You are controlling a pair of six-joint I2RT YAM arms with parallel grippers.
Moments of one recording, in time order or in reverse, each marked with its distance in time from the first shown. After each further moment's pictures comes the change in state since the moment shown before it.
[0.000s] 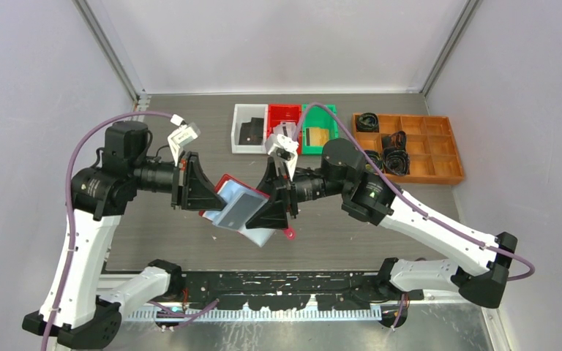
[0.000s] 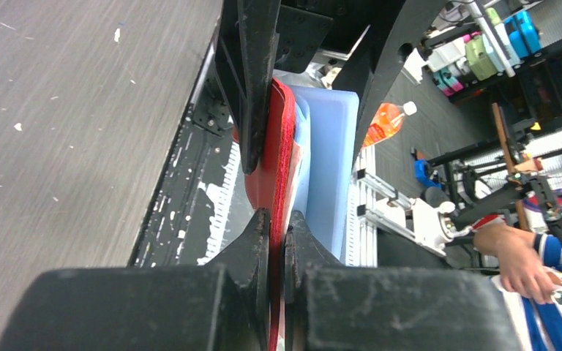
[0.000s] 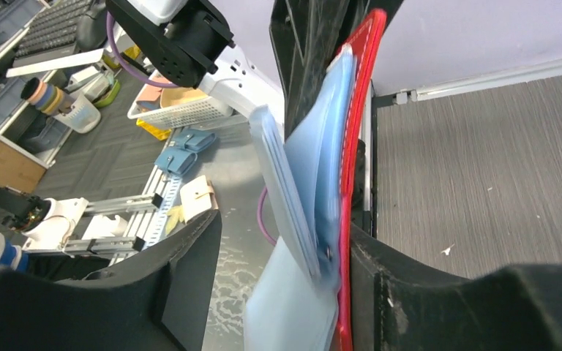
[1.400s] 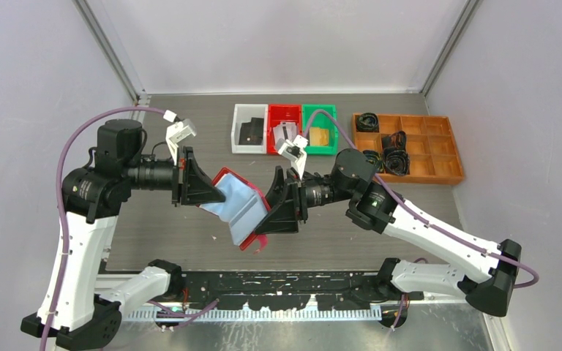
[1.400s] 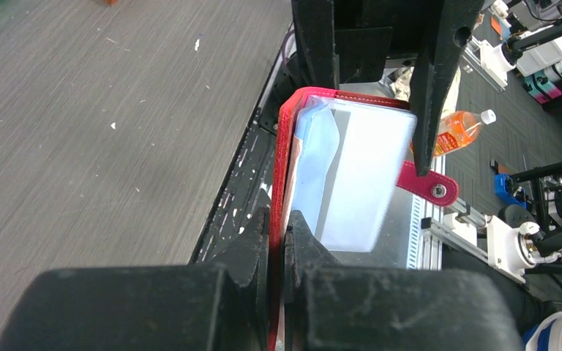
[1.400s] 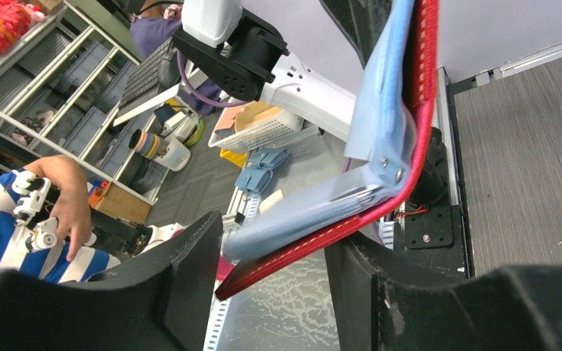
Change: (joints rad) left arm 0.000 0.013 0.071 -0.043 -0.162 0.085; right arm -0.027 -0.092 -0.190 0.241 -0.056 0.376
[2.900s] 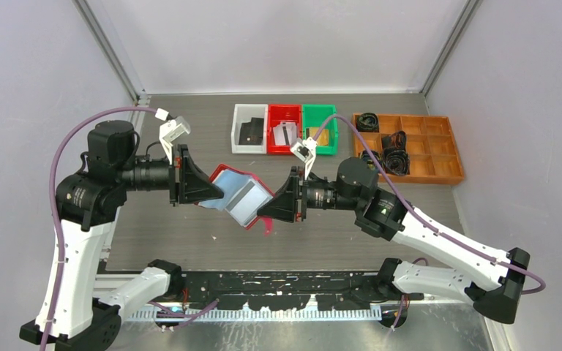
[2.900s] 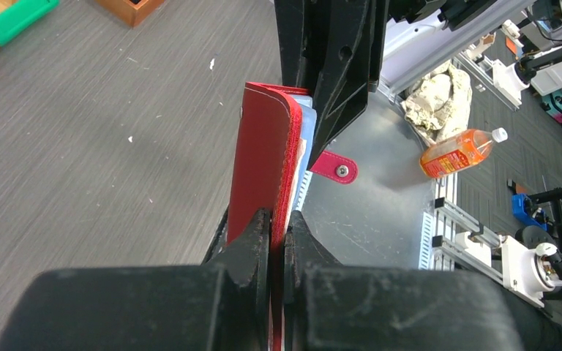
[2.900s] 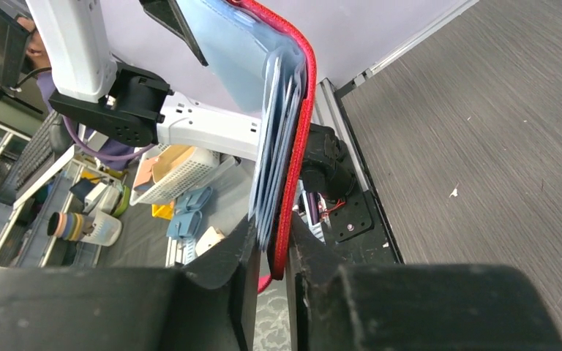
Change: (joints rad) left arm 0.001 -0.031 0.002 0.060 -0.039 -0.057; right arm -0.002 -0.087 -0.068 -0.170 0.336 -0.063
